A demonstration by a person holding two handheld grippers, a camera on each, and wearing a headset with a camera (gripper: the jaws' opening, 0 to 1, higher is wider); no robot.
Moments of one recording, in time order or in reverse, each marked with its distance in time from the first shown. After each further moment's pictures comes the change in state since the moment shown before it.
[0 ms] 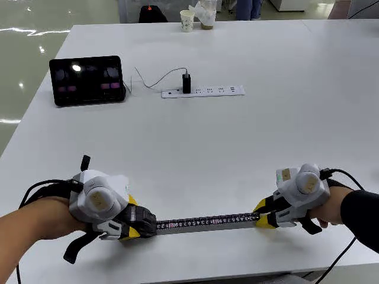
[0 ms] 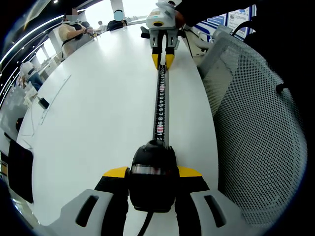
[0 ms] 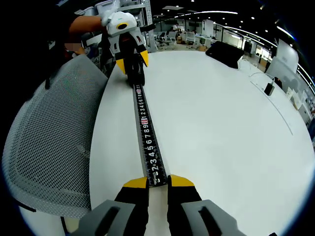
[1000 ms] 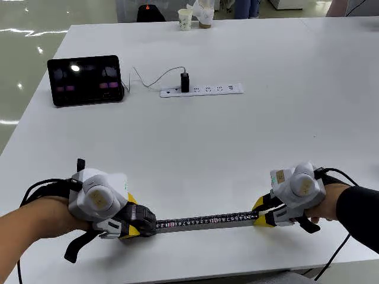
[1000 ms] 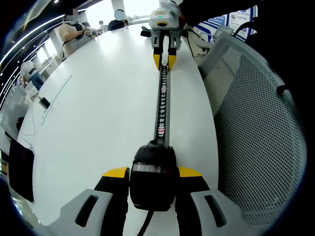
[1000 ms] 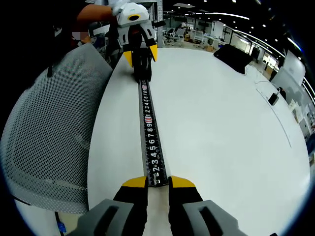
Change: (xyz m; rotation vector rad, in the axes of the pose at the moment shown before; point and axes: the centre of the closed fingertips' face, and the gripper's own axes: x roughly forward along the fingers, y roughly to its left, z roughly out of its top) left arm -0.003 0.001 0.001 -0.008 0.005 0.007; right arm 0.001 0.002 0.001 -0.093 0.050 -0.012
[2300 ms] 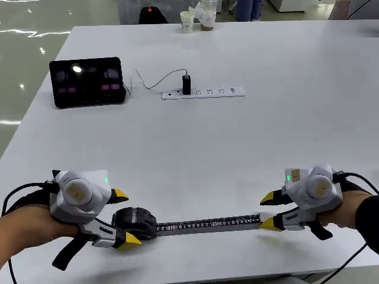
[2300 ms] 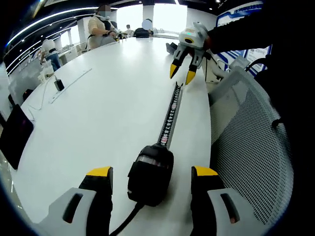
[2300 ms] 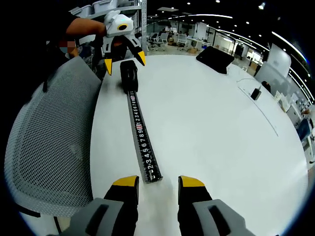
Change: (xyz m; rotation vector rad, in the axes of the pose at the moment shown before) left arm -0.021 0.000 0.000 -0.270 -0.146 0.022; right arm -0.029 -0.007 0.003 0.109 -0.066 -0.116
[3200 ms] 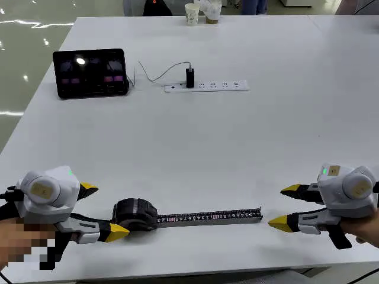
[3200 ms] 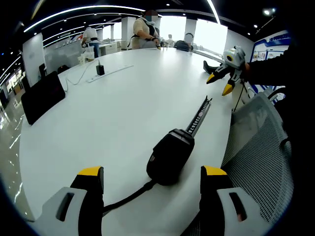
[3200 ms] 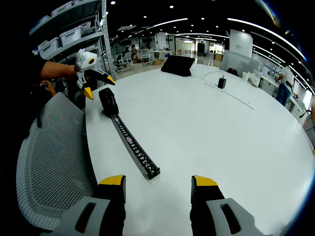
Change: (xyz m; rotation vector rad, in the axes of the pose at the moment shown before) left arm -0.033 0.020 -0.029 -0.283 -0.110 0.230; right arm -0.035 0.002 -0.005 0.286 -0.157 -0.148
